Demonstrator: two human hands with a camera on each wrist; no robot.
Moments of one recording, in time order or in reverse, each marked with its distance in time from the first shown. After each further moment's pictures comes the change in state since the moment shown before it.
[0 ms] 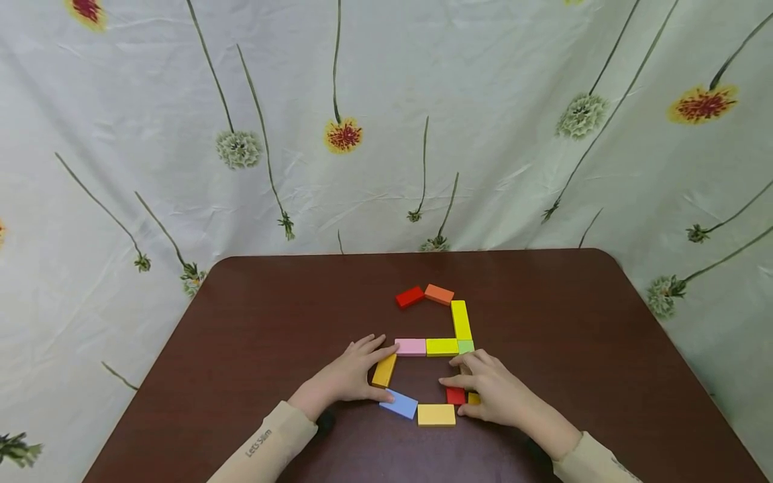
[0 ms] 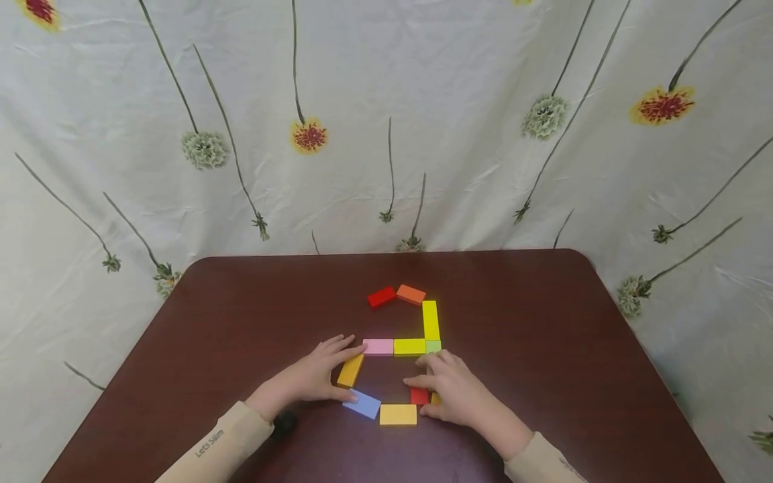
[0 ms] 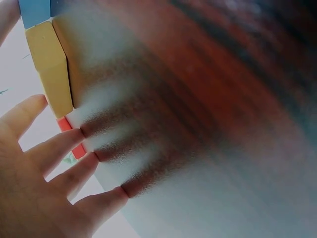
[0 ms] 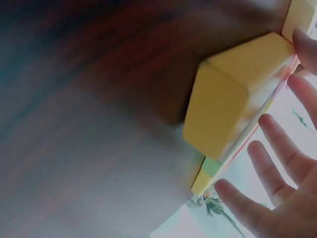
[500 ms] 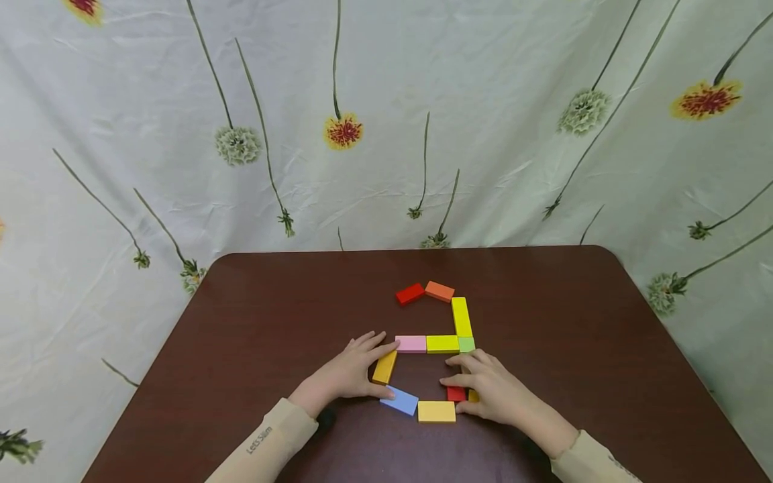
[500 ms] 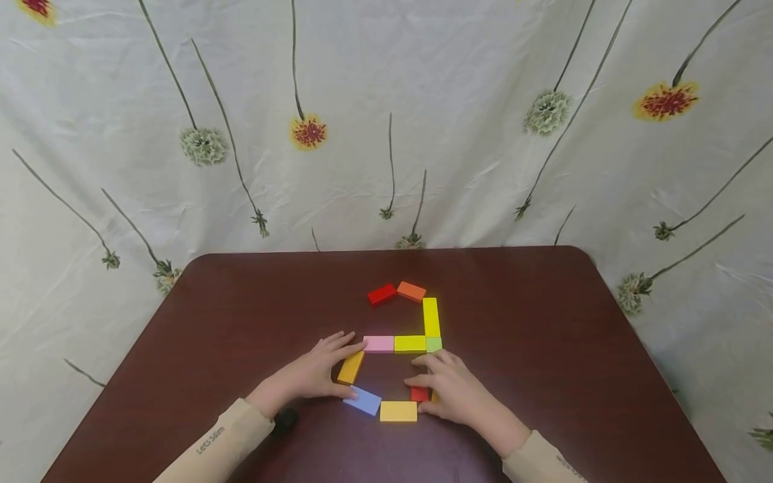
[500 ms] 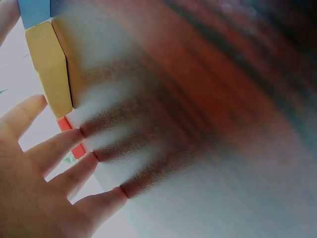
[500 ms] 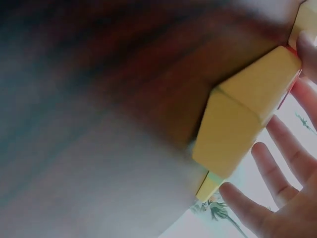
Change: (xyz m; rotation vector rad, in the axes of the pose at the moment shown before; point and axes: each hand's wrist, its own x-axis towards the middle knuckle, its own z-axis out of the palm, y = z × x) left_hand 0.001 -0.002 0.002 0.012 0.001 0.006; right_hand 0.001 -0.002 0.003 -0.012 0.013 -0.029
